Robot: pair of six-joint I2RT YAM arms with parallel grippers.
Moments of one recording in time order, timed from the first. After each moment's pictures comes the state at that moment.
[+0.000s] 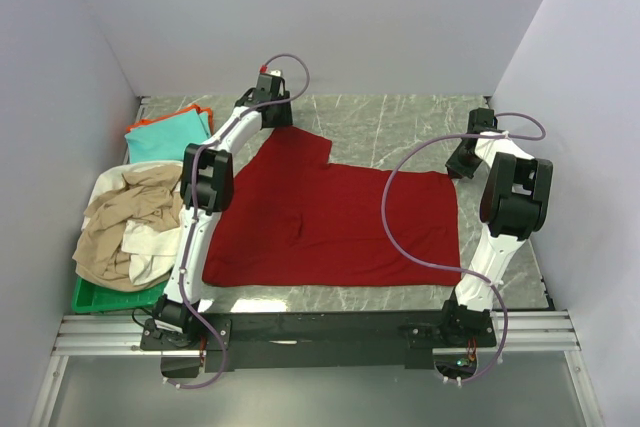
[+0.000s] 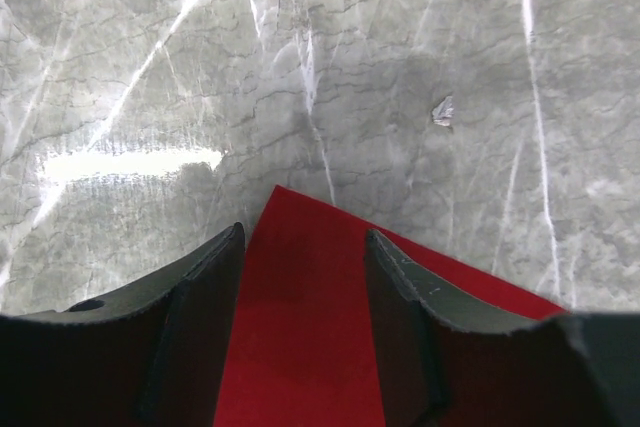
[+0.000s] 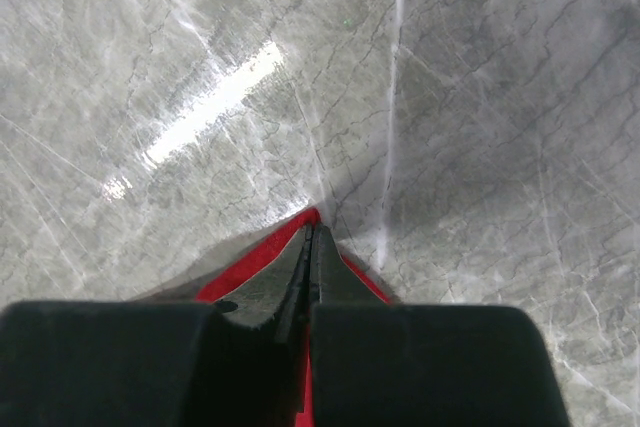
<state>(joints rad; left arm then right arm) -0.30 2.58 2.31 -0.48 -0.07 -0.33 -0.21 2.02 1.42 -0.54 0.04 0.46</state>
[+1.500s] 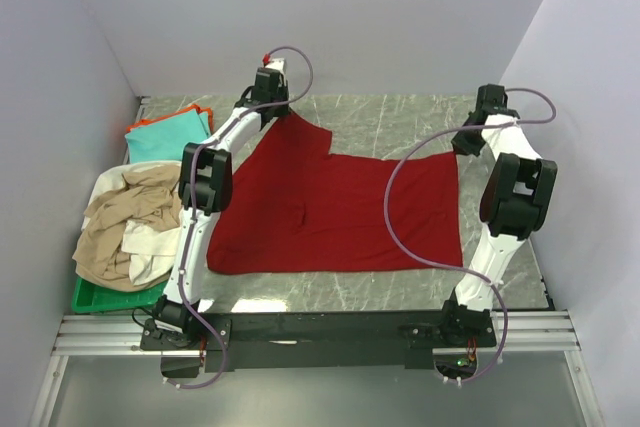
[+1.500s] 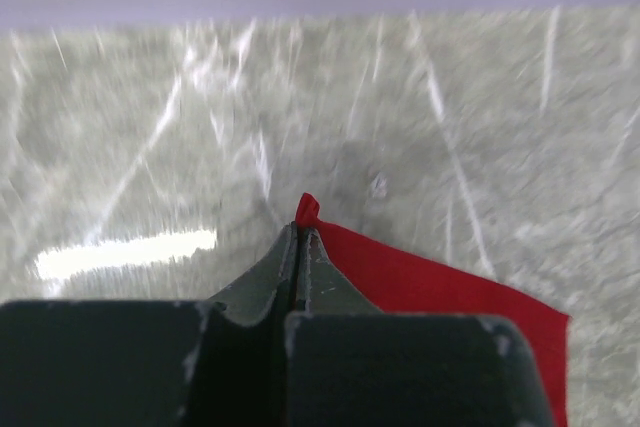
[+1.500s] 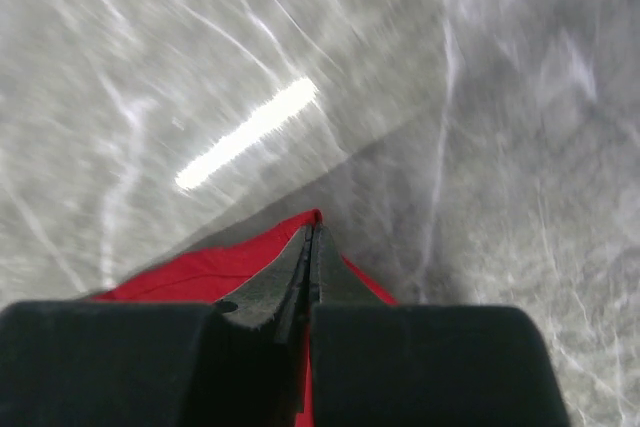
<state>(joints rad) -0.30 2.56 2.24 -0.26 -0.02 -0.26 -0.21 2.01 1.59 -0.63 0.02 0.46</state>
